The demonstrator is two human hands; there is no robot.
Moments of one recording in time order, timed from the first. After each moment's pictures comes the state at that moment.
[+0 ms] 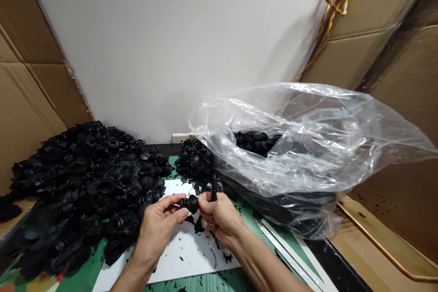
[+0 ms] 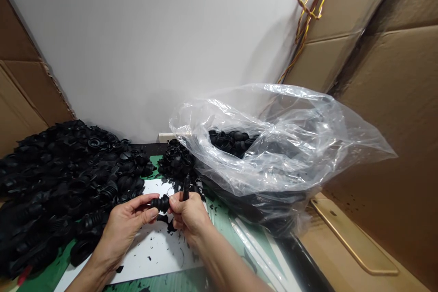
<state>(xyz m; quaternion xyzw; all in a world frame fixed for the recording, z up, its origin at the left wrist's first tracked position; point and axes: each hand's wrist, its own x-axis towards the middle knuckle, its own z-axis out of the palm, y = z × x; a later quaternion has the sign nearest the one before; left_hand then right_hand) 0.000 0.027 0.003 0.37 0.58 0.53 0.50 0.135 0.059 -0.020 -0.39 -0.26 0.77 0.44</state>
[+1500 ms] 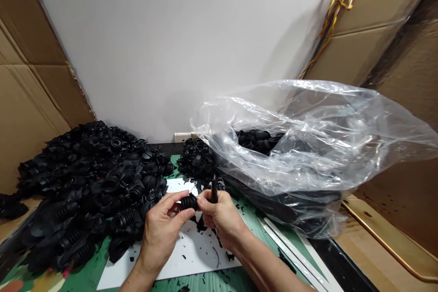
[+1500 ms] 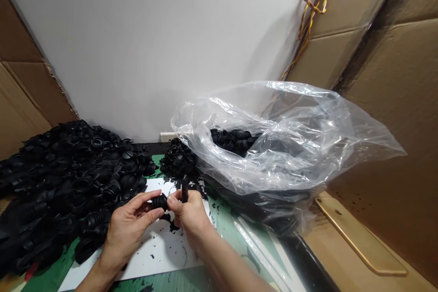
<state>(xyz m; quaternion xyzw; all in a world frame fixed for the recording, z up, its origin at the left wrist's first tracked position) -0.008 0.026 -0.021 0.56 0.55 0.54 0.29 0.132 0.053 -0.015 -0.37 -0.32 0.73 0.47</state>
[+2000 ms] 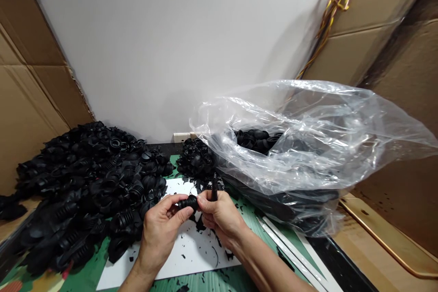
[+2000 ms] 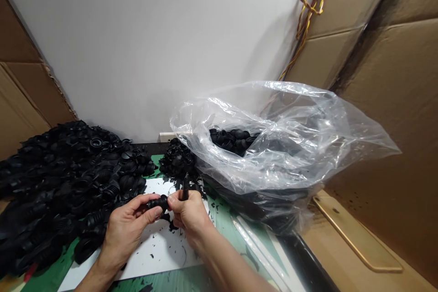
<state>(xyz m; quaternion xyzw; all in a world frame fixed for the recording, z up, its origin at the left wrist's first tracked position) -0.004 0.023 -0.011 0.51 0.57 0.53 0.36 0.134 0.054 -0.016 -0.37 -0.29 0.75 0.45</state>
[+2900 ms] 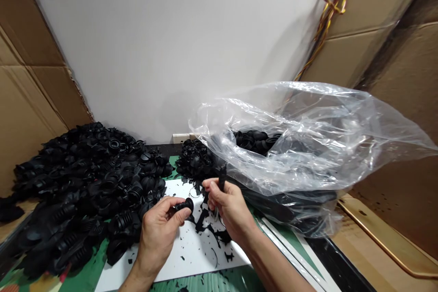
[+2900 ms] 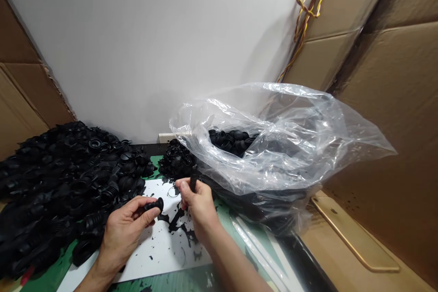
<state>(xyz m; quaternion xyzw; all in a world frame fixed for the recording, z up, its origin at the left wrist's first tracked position) -0.007 0.024 -0.017 0.54 0.59 0.52 0.32 0.147 0.061 -0.009 -0.38 -0.34 0.65 0.57</state>
